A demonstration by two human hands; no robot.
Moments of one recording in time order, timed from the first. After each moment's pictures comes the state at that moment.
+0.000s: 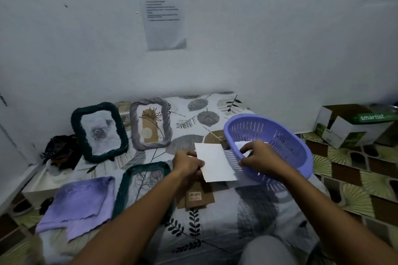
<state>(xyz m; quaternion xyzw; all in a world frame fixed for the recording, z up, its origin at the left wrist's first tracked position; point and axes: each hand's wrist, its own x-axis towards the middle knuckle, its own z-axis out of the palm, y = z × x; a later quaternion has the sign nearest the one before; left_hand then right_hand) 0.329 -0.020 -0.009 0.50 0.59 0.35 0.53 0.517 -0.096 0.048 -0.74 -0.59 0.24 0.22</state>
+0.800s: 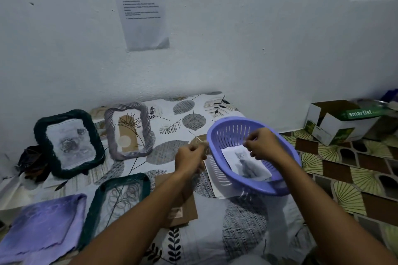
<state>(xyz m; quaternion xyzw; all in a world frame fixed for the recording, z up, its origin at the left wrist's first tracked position) 0.391 0.001 -0.008 0.55 0.52 0.42 0.50 0.587 -0.050 0.040 -0.78 -0.50 0.20 0.33</state>
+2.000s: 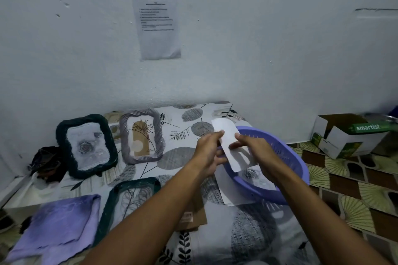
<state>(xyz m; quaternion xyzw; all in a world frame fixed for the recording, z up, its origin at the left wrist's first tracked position) 0.408 -0.019 0.062 0.41 0.38 0.43 0.71 0.535 -0.069 0.064 -0.65 -0.46 0.37 0.48</state>
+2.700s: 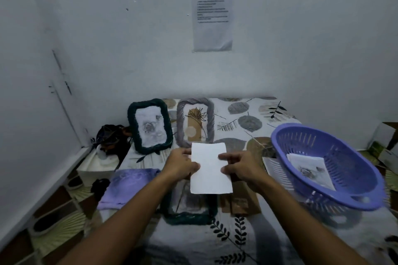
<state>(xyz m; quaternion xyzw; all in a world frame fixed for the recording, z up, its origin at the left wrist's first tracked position) 0.195 -0.025 0.016 0.54 0.58 0.37 0.48 0.385 -0.044 0.015 -0.60 -0.54 0.46 0.37</state>
